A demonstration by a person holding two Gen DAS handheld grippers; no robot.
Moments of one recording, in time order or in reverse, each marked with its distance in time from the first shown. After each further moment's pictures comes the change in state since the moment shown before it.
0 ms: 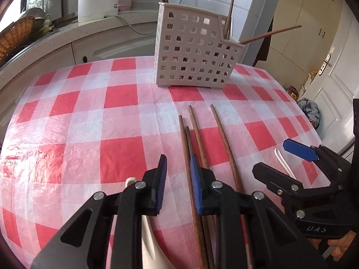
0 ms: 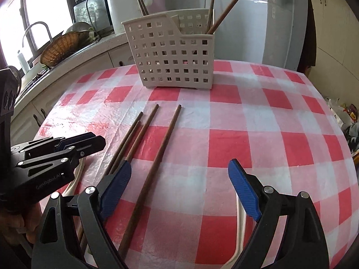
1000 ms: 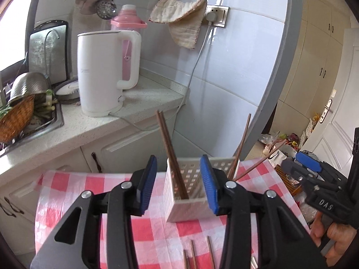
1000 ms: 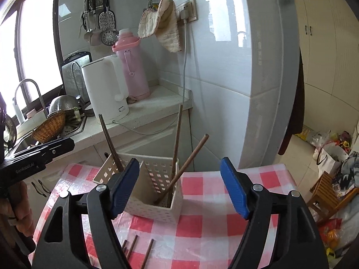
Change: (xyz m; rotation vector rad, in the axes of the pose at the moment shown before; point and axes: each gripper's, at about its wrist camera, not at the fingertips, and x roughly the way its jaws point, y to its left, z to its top) left arm -0.074 0.018 0.206 -0.046 -0.299 0.020; right arm -0.068 -0.062 0.193 0.052 -0.315 -0.023
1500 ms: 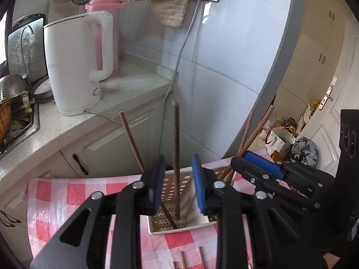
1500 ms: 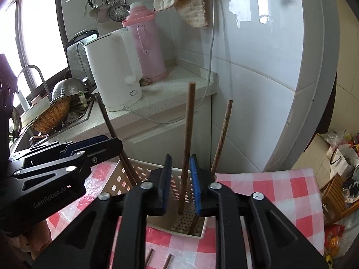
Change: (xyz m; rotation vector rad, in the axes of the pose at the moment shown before) left arm 0.077 -0.028 0.035 0.053 0.127 -0.028; right arm 0.082 0.044 0.032 -0.053 0.139 0.081
